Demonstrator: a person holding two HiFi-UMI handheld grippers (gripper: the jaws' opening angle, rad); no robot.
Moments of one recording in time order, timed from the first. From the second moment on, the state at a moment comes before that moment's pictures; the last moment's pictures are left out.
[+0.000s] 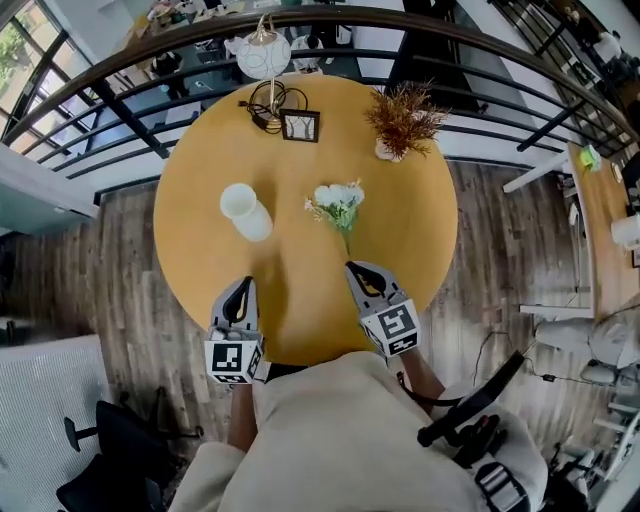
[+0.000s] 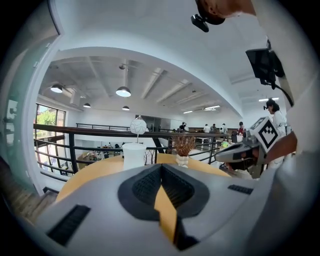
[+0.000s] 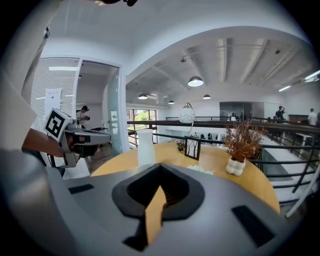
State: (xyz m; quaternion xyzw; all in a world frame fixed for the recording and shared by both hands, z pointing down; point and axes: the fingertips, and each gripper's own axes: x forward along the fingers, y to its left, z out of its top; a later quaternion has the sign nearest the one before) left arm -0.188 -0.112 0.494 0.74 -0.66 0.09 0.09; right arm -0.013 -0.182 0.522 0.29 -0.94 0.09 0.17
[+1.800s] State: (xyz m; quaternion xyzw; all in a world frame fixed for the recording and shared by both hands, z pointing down) left arm -0.219 -0.122 0.537 0.77 -0.61 0.11 0.15; right arm -0.027 -0.333 0.684 0.31 -0.81 0.26 0.42
